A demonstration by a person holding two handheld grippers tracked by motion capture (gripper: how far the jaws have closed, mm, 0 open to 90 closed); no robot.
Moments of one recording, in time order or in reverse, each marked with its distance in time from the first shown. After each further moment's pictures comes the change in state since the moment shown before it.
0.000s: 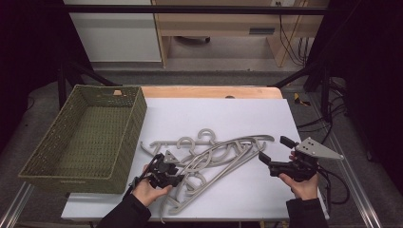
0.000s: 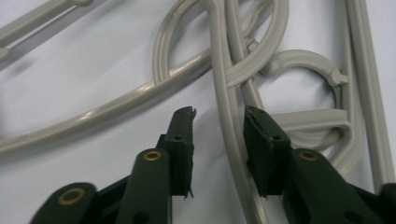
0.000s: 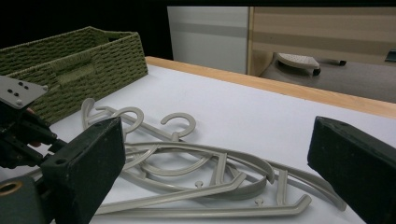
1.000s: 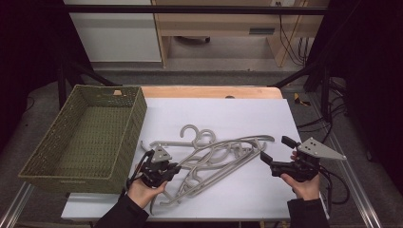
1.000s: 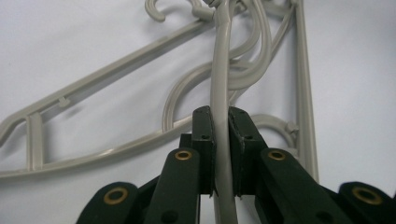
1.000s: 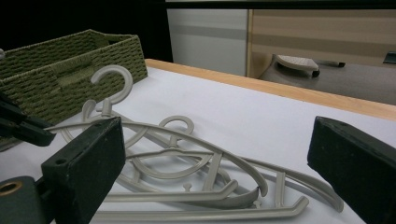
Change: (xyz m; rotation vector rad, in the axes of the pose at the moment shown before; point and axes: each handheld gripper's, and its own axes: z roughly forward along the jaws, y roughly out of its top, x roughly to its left) left arm -0.008 0.009 -0.051 -0.192 0.014 -0.024; right arm -0.002 0.001 -0.004 -0.008 -0.001 0.003
